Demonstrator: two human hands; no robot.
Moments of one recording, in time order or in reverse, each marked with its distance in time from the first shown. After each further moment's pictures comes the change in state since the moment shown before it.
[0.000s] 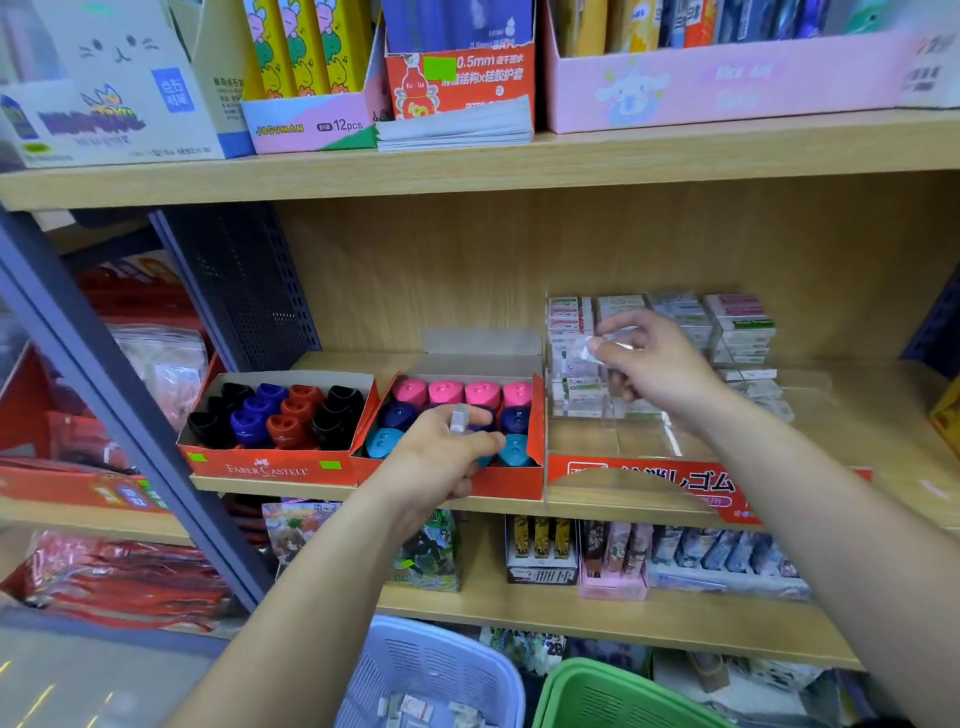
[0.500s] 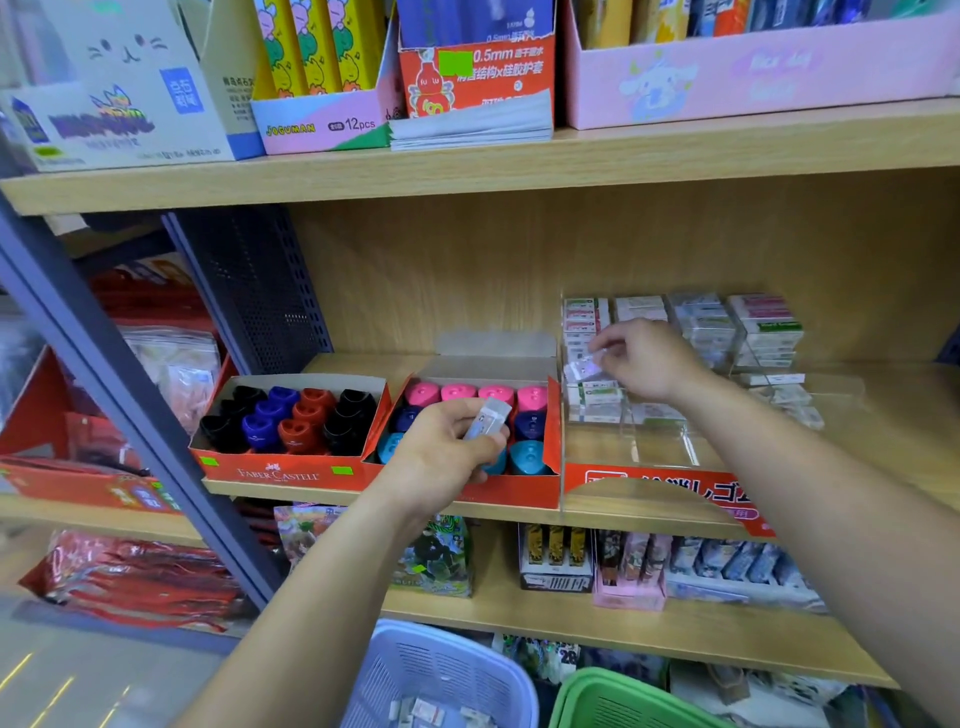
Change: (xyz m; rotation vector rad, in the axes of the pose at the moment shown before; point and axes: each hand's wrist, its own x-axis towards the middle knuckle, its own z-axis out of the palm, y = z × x) left_hand 0.004 0.001 -0.010 0.126 0.021 0.135; right_hand 0.063 0.028 0.010 -0.696 -0.097 -0.198
